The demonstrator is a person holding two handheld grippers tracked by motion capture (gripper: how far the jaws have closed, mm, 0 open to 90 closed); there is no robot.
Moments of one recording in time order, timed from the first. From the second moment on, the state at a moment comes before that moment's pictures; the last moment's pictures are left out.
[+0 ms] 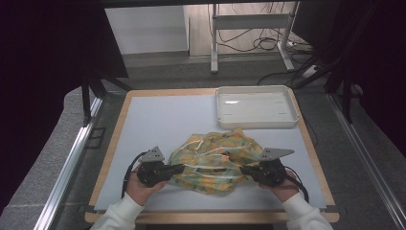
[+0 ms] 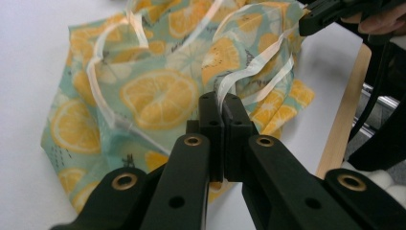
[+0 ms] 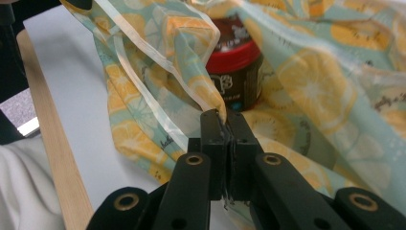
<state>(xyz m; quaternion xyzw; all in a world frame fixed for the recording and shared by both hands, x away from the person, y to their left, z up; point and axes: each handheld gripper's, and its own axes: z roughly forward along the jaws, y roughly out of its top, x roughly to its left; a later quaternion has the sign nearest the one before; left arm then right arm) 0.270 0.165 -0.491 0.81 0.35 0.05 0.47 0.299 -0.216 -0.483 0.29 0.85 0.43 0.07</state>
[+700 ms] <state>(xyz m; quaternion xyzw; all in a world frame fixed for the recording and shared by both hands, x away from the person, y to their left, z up) 0.272 0.161 -0.523 0.83 0.37 0.02 0.42 0.296 -0.210 -0.509 0.28 0.88 0.37 0.04</state>
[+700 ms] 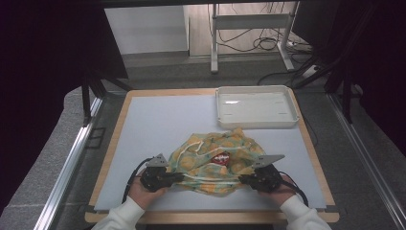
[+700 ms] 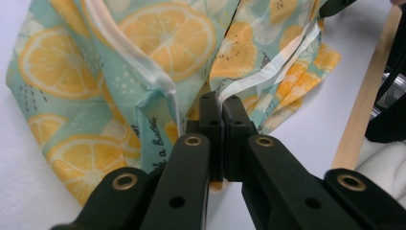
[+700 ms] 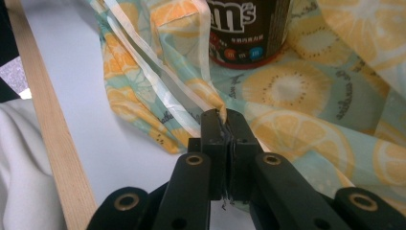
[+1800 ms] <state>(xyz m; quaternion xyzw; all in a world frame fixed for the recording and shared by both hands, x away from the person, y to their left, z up) 0.266 0.156 -0.512 0.83 0.34 0.05 0.44 0.286 -0.204 -0.500 0.27 0.87 0.40 0.10</state>
